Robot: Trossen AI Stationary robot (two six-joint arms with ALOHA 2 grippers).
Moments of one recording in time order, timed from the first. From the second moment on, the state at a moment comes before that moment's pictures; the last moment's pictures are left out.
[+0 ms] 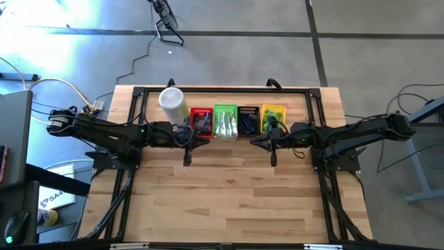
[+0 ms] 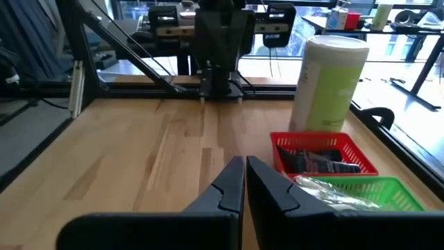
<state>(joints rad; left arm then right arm) -0.06 1.09 0.65 0.24 -0.15 -0.01 0.05 1.02 0.51 0.33 0.07 0.00</state>
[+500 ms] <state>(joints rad) -0.06 1.09 0.65 0.17 -0.15 -0.01 0.05 1.02 0.51 0.32 0.07 0.06</state>
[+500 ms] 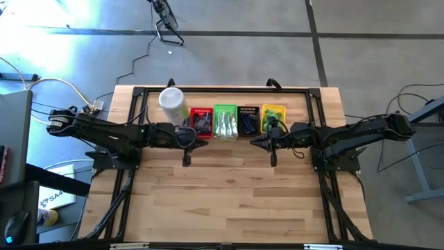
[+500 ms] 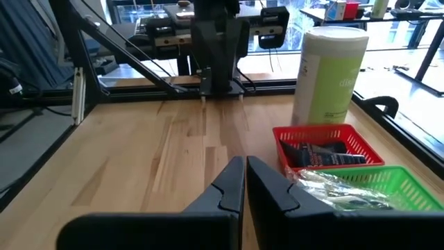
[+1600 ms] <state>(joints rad) -0.06 1.09 0.65 0.08 -0.15 0.00 0.05 1.02 0.51 0.28 0.07 0.09</state>
